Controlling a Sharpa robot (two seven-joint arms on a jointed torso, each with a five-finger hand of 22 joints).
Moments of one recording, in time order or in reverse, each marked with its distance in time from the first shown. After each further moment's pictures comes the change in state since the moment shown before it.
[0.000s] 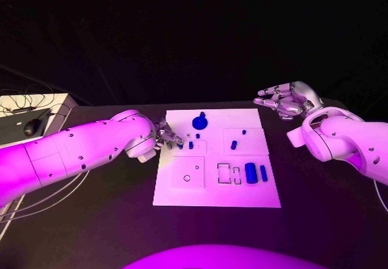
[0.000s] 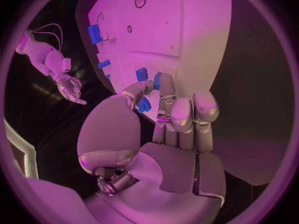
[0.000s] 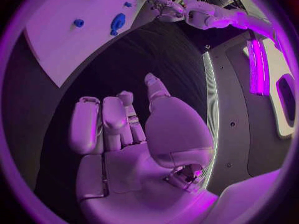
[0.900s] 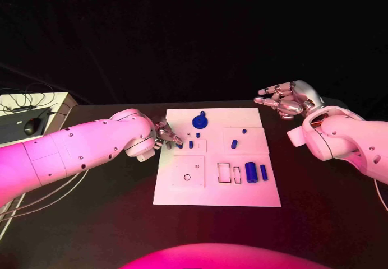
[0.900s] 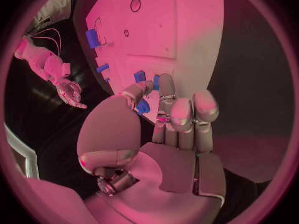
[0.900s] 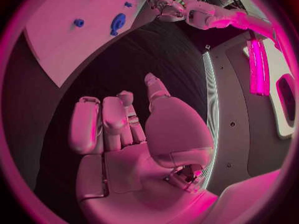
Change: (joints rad) left arm 0.000 -0.003 0.001 0.004 -0.029 0.026 -0.005; left_hand 0.004 -0.004 0.003 0.003 0.001 0.003 0.003 0.005 0.000 0.001 0.002 0.000 0.000 0.000 0.000 0.000 -0.004 0.000 0.000 0.000 0.000 0.001; right arm 0.000 0.000 0.000 -0.001 0.000 0.000 0.000; right_hand 0.000 0.000 0.000 0.000 0.000 0.004 0.001 0.000 0.000 0.002 0.002 0.000 0.000 0.000 0.000 0.000 0.000 0.000 0.000 0.000 0.000 0.000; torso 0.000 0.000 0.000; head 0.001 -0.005
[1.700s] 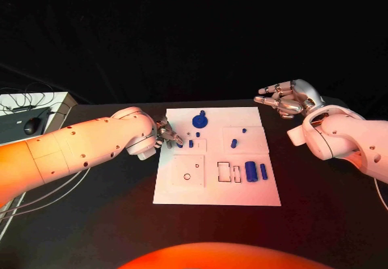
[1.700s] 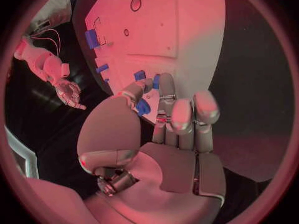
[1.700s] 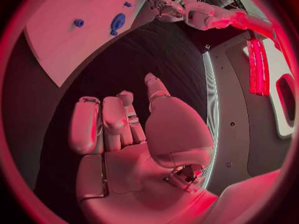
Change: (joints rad) left arm 0.003 0.016 0.001 -0.015 -0.004 0.015 -0.008; left_hand 0.000 0.001 -0.065 -0.065 -0.006 0.035 0.001 -0.027 -0.005 0.004 0.004 0.008 -0.057 0.002 -0.003 0.034 0.033 -0.007 0.007 0.000 0.017 0.015; right arm 0.000 -0.002 0.000 0.002 0.000 0.000 0.000; right_hand 0.000 0.000 0.000 0.000 0.000 0.000 -0.001 0.000 0.000 0.000 0.000 0.000 0.000 0.000 0.000 0.000 0.000 0.000 0.000 0.000 0.000 0.000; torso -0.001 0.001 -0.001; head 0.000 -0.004
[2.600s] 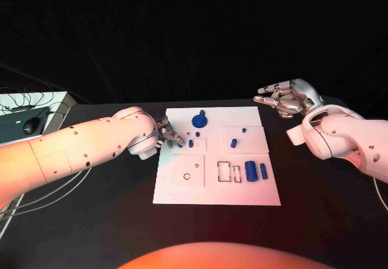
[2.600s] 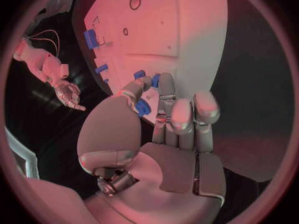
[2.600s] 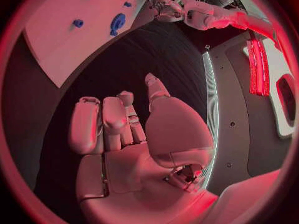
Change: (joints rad) left arm 0.000 0.016 -0.001 -0.015 -0.007 -0.001 0.001; left_hand 0.016 0.005 -0.055 0.015 -0.009 0.018 -0.007 -0.011 -0.006 0.000 0.000 0.023 -0.051 0.001 0.002 0.000 -0.012 -0.001 0.004 -0.003 -0.005 -0.005; right arm 0.000 0.000 0.000 0.001 0.000 0.000 0.000; right_hand 0.000 0.000 0.000 0.000 0.000 -0.001 -0.002 0.000 0.000 -0.002 -0.002 0.000 0.000 0.000 0.000 0.000 0.000 0.000 0.000 0.000 0.000 0.001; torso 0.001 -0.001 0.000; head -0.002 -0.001
